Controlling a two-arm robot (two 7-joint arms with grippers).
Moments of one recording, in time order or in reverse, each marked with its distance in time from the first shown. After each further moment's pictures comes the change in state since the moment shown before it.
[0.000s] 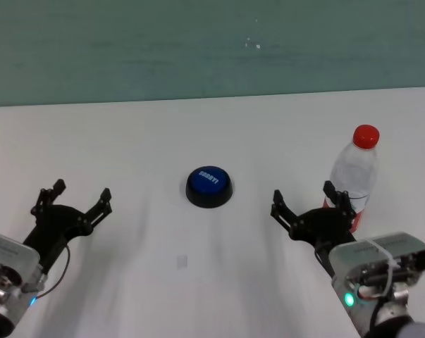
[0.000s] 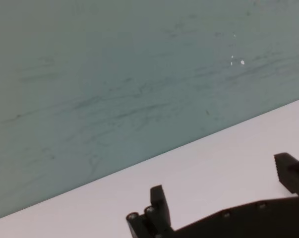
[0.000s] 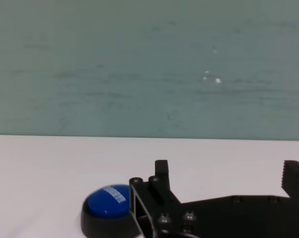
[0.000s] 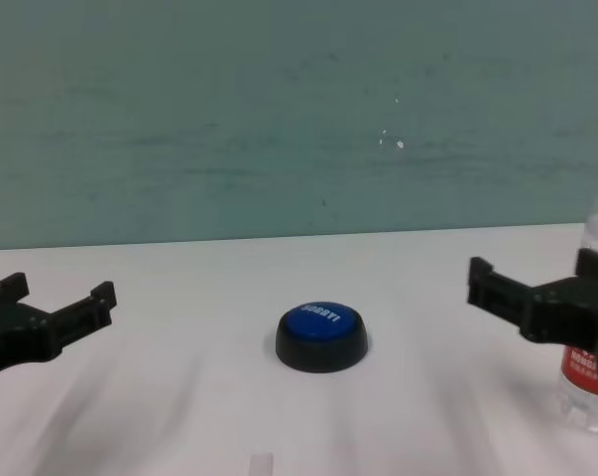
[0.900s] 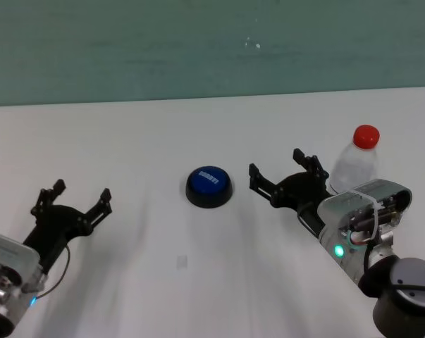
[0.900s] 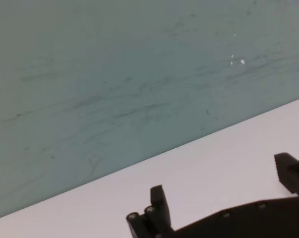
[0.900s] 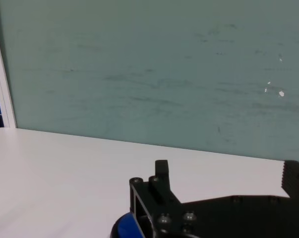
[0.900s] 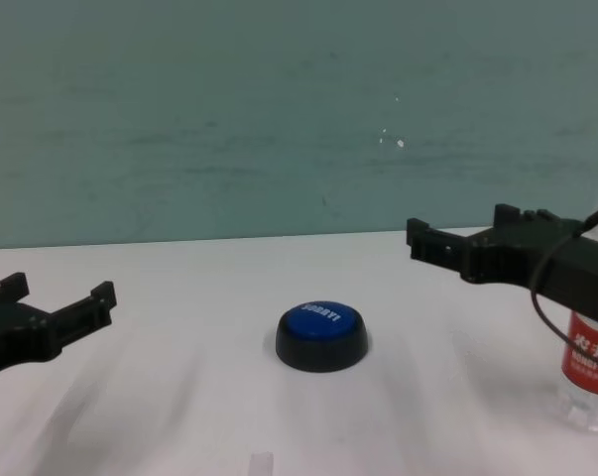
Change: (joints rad) left arm 0.000 0.000 0.000 0.000 0.000 0.000 0.000; right arm 0.238 0.095 -0.046 0.158 0.100 0.063 0.136
